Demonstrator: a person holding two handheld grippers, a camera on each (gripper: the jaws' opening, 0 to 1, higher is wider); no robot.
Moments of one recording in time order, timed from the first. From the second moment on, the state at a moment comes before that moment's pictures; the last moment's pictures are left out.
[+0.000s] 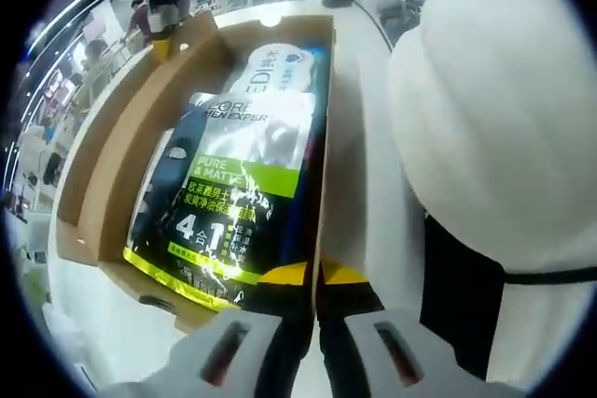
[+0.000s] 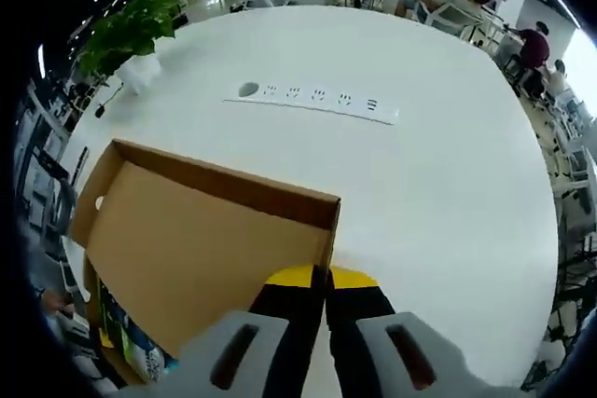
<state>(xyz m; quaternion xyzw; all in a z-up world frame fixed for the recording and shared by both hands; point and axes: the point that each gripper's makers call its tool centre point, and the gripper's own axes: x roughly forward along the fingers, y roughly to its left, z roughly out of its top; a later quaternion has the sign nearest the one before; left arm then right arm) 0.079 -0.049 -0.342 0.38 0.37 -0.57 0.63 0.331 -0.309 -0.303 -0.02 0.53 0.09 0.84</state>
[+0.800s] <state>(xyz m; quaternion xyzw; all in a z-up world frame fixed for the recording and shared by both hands) 0.079 -0.050 -0.342 0.39 0.37 -0.57 0.62 0.332 -0.306 -0.312 -0.11 0.49 0.13 0.85</state>
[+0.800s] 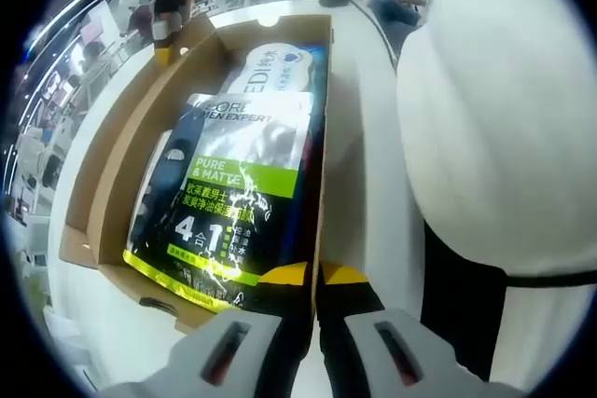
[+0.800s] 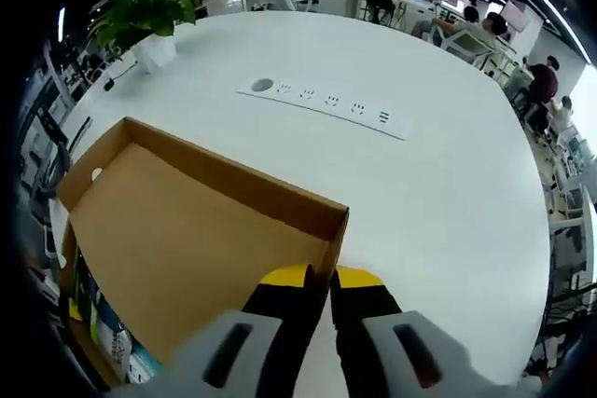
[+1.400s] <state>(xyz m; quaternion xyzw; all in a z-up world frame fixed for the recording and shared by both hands) 0.079 -0.049 -0.341 0.39 0.36 -0.57 0.62 0.321 -0.291 -0.248 -0.04 0.40 0.14 0.91</state>
